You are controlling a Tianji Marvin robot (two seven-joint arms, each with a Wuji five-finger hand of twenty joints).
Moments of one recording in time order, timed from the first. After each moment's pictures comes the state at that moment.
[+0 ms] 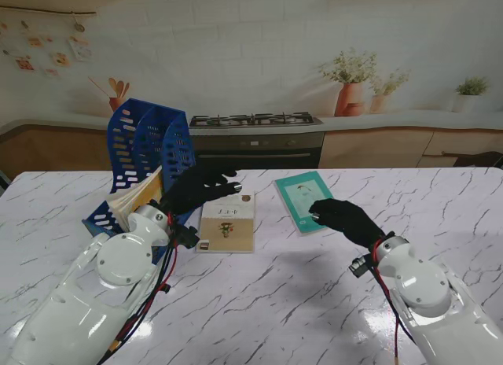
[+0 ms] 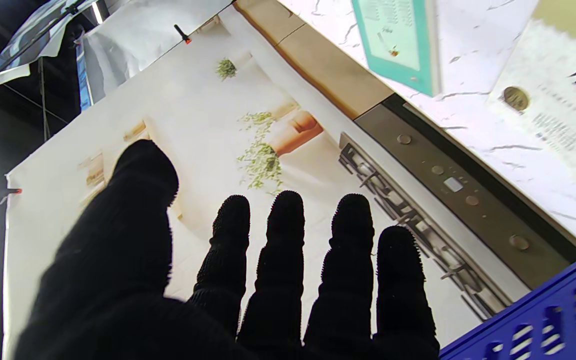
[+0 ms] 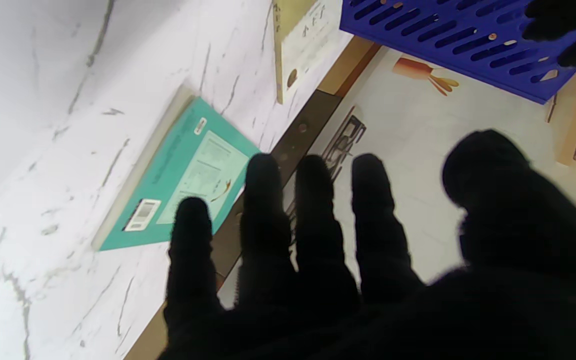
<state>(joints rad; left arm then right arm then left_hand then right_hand) 1.47 -1.13 -1.20 -1.76 0.19 0.01 -0.05 -1.60 -1.11 1.38 -1.59 -0.09 -0.06 0.18 0.78 -0.33 0.29 -0.05 0.49 0.10 0.47 0.42 0.68 0.16 0.32 0.43 0.56 0.30 0.34 0.52 0.09 0.25 0.85 0.46 0.61 -0.33 0.50 -0.10 0.62 0.00 0.40 0.70 0.71 0.07 0.44 0.49 0.73 0.08 0.28 0.43 0.10 0.34 0.93 0.61</state>
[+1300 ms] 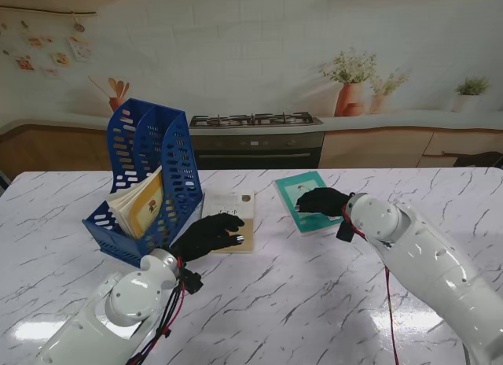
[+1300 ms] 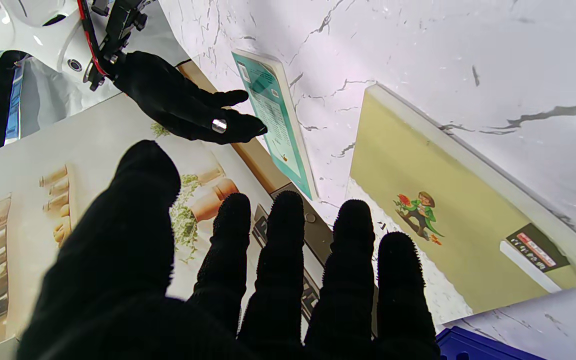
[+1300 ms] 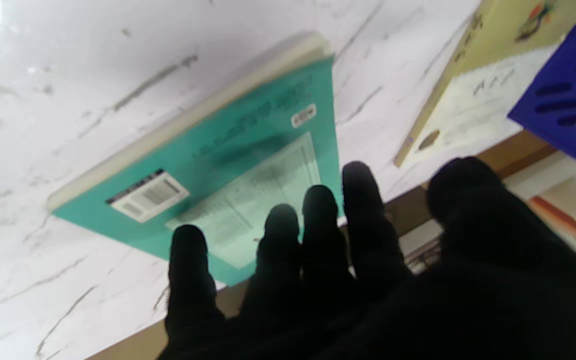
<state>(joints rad) 1.55 -1.13 -1.13 -1.59 0.18 -0.02 -0.06 -1.00 -1.11 0.91 -1.02 -0.29 -0.05 0.33 0.79 -0.32 0.29 -0.05 0.50 0.10 0.49 0.42 0.68 0.16 0.32 0.43 0.52 0.30 0.34 0.52 0.04 0.25 0.85 0.44 0.66 -0.17 0.42 -0.10 0.59 0.08 0.30 0.59 0.56 0.02 0.24 0.18 0.44 -0.06 0.11 0.14 -0.05 0.34 0.74 0.13</state>
